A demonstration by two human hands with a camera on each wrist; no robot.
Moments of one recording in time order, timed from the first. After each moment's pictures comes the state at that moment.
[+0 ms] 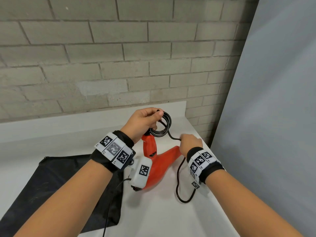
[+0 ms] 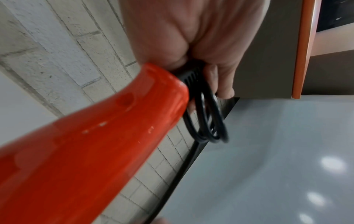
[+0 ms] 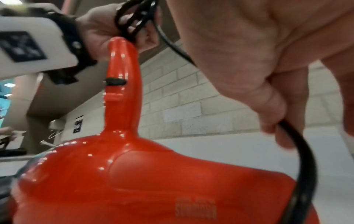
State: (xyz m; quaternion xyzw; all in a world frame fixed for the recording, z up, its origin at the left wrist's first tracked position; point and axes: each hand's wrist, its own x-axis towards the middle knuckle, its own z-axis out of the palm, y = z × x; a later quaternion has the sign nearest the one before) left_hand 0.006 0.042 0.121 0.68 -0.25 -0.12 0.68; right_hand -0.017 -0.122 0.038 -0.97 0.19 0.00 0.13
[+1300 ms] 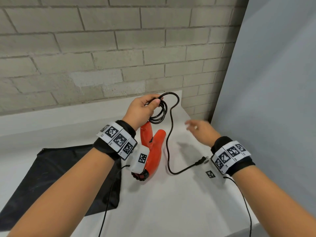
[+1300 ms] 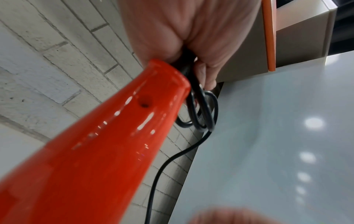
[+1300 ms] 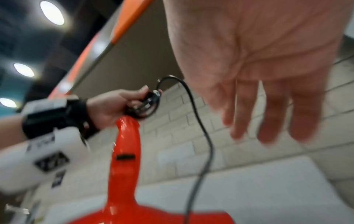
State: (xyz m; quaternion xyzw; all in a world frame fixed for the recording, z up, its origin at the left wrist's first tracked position) left_hand 0.000 0.030 0.119 0.75 -0.25 0.00 0.61; right_hand -0.067 -0.170 0.058 -0.94 0.07 -0.04 0.32
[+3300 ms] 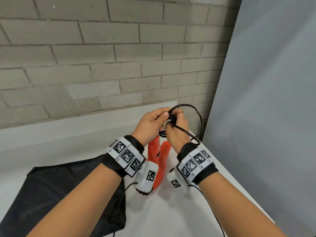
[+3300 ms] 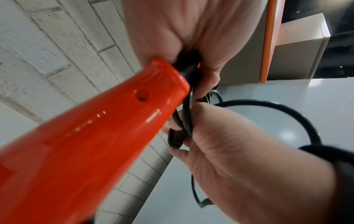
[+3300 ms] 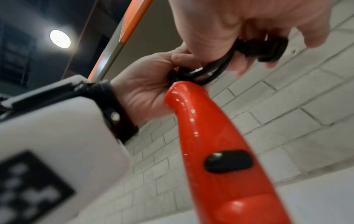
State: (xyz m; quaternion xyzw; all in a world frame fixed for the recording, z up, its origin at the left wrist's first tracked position) left_hand -0.004 0.034 0.116 0.67 -0.33 -0.09 0.67; right_hand -0.031 -0.060 0.086 -0.77 0.11 -0.34 0.53
